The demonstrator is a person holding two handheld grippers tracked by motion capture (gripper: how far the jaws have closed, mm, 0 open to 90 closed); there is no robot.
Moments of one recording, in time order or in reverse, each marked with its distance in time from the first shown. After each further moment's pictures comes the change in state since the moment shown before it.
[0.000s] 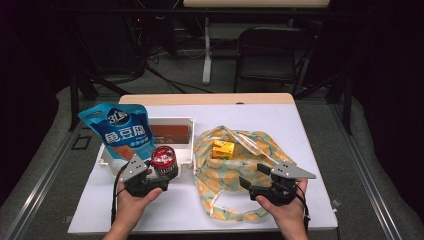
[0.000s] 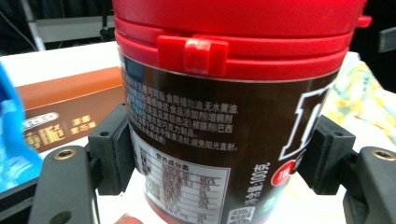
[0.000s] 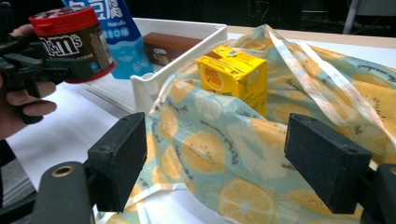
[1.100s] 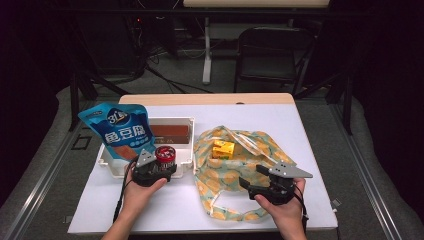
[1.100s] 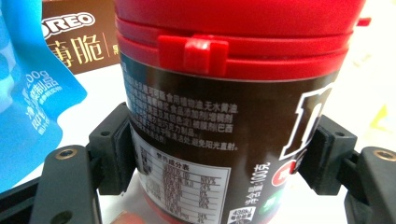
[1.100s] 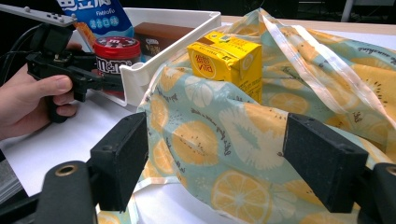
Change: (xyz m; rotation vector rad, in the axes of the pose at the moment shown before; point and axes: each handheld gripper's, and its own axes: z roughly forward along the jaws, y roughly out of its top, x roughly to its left) left arm 0.041 -0.031 0.050 0.238 0.159 -0.073; right arm -0.004 -0.007 0.008 0.027 -0.013 0.015
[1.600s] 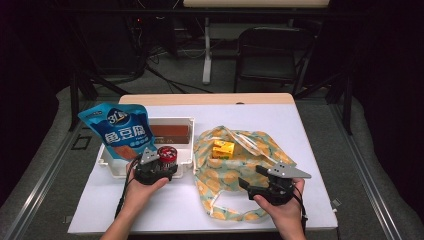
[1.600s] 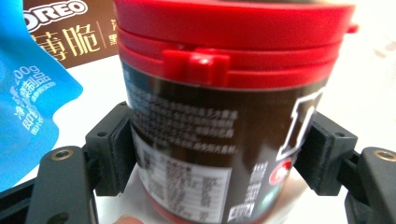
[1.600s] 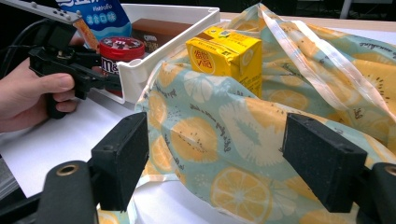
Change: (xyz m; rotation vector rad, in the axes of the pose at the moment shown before) left arm 0.000 0.003 0.006 0.057 0.006 0.019; right arm 0.001 -0.002 0.002 0.007 -0.006 0.000
